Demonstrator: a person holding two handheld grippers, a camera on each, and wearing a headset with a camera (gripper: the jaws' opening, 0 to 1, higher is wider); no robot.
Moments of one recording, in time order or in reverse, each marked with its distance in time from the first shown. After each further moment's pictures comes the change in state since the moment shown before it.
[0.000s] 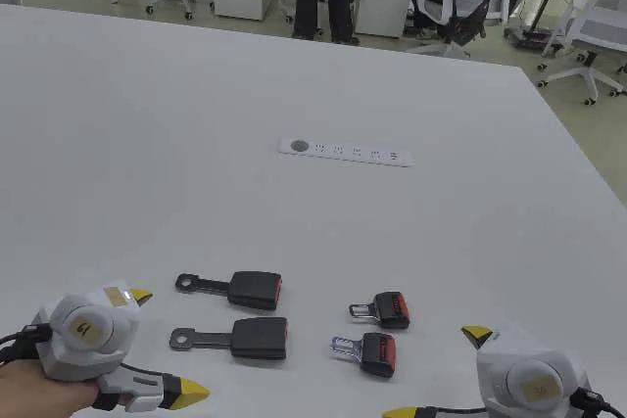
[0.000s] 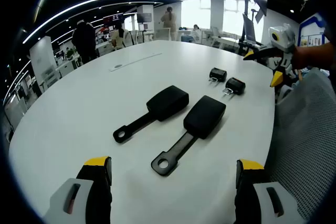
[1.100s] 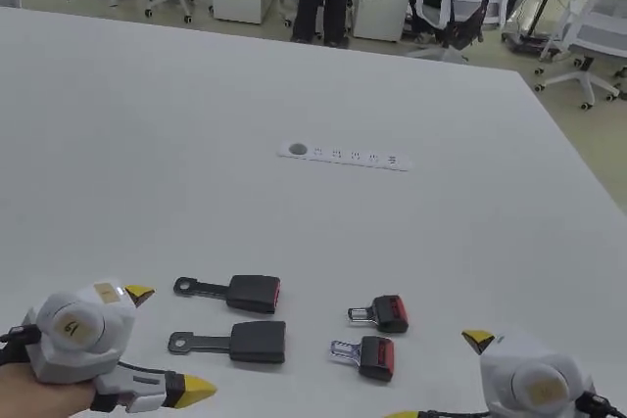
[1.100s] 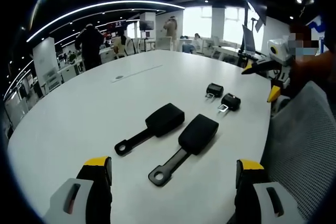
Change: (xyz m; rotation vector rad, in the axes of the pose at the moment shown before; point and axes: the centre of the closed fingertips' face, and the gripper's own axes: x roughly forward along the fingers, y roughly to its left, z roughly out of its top) left arm -0.011 -0.006 0.021 -0.030 -0.062 -0.008; right arm -0.009 0.000 0.007 0.020 -0.012 -0.001
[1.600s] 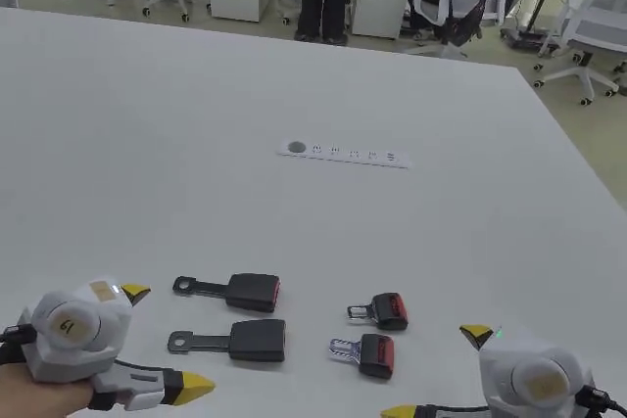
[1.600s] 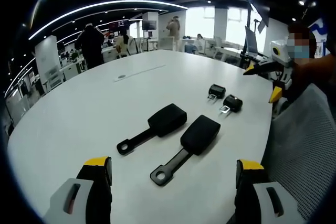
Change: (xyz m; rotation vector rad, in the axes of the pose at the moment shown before) left arm -0.004 0.003 0.003 -0.012 -0.001 0.008; right arm -0.002 0.002 0.006 0.001 -0.009 0.004
